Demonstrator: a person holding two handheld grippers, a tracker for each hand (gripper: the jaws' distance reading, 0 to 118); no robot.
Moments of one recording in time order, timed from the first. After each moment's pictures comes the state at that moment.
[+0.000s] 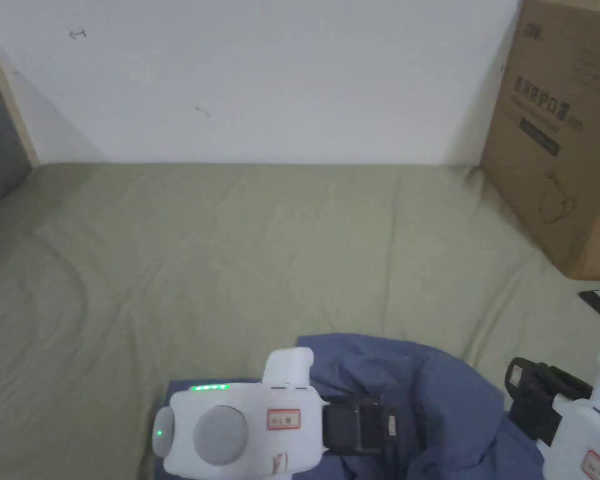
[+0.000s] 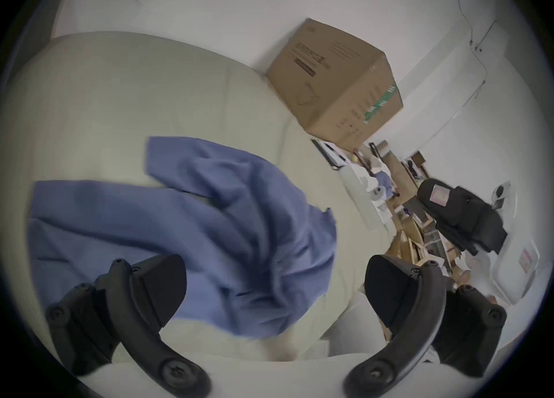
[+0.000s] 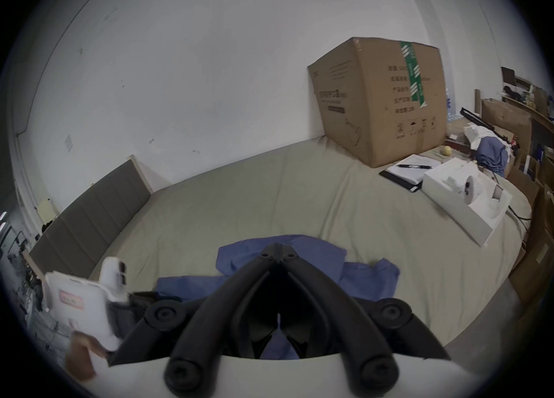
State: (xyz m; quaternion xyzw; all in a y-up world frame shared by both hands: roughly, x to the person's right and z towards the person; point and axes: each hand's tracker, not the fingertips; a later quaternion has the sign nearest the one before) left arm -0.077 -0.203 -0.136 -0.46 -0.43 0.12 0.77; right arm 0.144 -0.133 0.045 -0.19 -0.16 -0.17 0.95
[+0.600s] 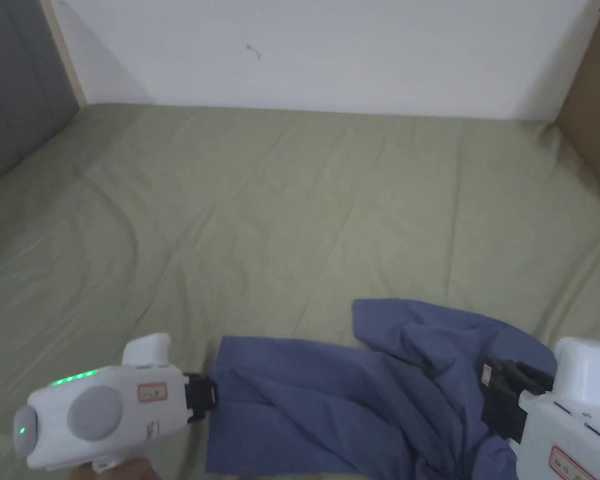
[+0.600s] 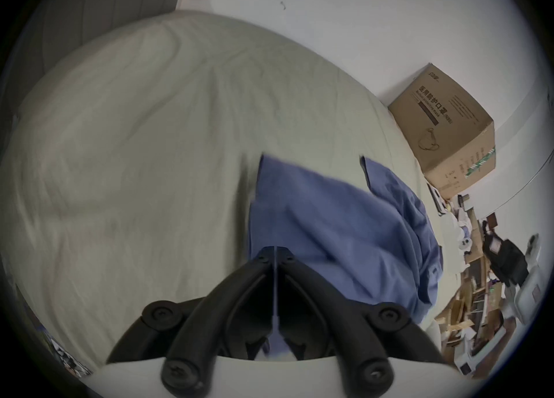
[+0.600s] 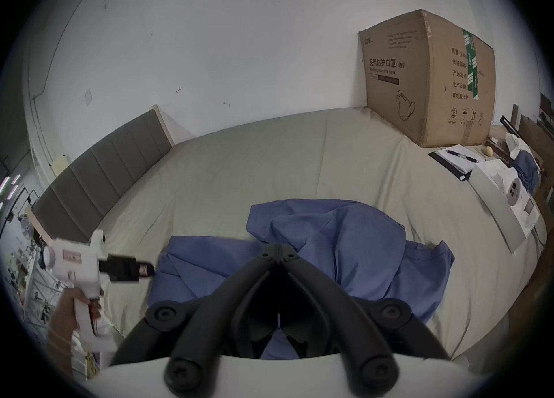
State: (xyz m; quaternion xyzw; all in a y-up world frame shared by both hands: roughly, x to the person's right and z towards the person) left arm -0.233 -0.265 -0.213 -0.48 -0.18 0.13 0.85; right arm 0.093 -0.170 -0.014 -0.28 -0.09 -0.13 0.95
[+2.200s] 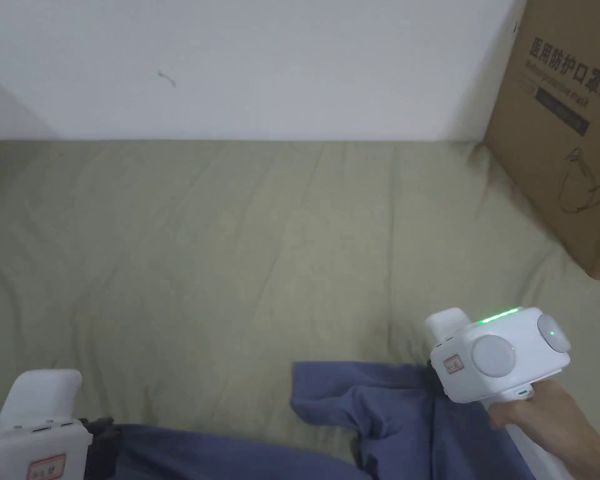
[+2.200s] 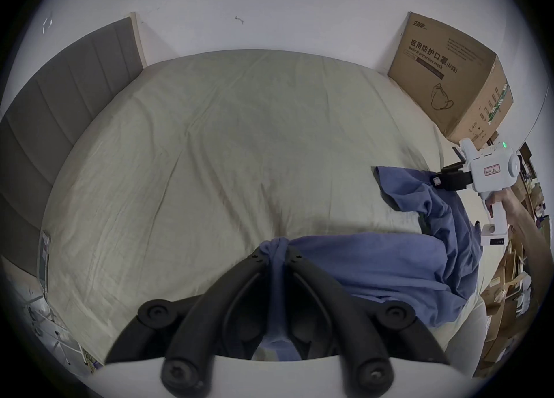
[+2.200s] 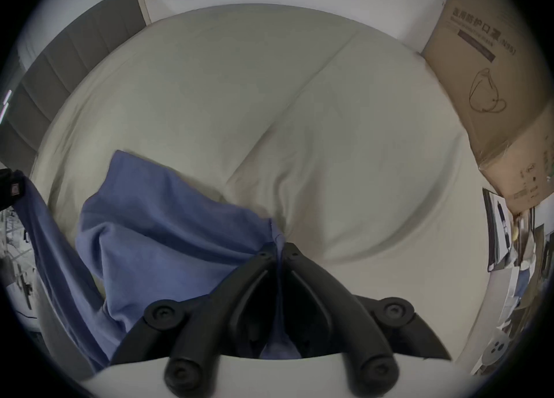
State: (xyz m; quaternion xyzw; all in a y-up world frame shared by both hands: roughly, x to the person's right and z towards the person) left arm -0.180 -0.209 -0.250 -0.47 -0.19 -0.04 0.86; right arm 0.280 -0.289 -0.237 -0.54 -0.01 0.01 0.84
